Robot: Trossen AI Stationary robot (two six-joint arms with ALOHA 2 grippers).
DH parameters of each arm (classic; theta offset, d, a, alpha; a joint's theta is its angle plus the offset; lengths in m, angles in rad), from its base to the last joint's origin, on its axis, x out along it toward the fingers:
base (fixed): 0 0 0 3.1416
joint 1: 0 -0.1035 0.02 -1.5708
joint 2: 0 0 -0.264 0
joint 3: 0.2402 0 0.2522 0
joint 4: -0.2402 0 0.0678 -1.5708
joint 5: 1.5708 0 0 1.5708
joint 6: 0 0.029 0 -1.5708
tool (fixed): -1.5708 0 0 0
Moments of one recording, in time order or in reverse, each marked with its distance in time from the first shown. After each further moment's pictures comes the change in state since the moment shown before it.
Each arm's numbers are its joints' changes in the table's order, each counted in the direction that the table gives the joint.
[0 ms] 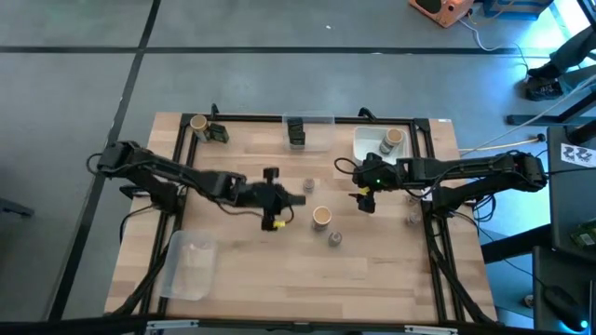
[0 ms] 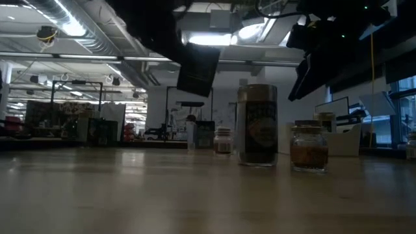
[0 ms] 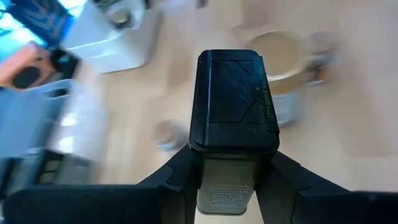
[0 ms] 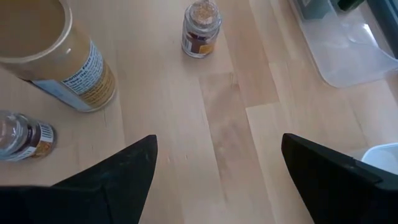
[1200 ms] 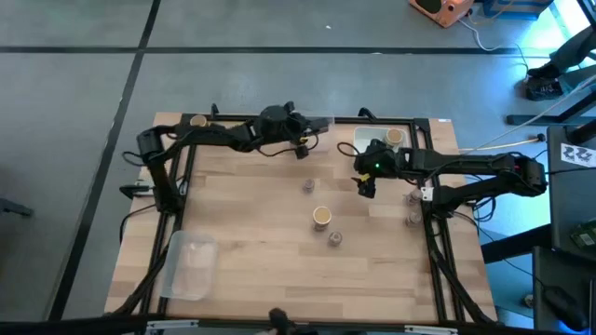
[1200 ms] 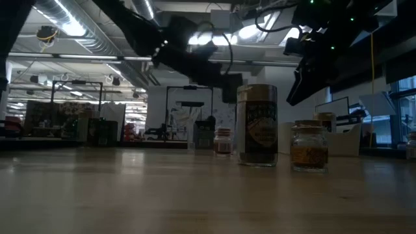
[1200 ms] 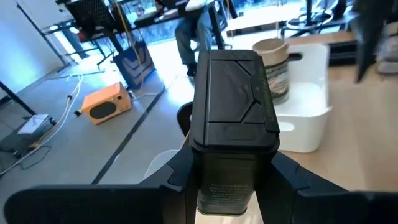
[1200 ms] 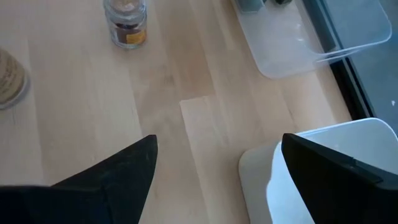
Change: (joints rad) left arm -0.597 -0.342 0.136 0.637 -0.328 0.193; right arm 0.164 0.000 -0.001 0.009 -0.051 -0.155
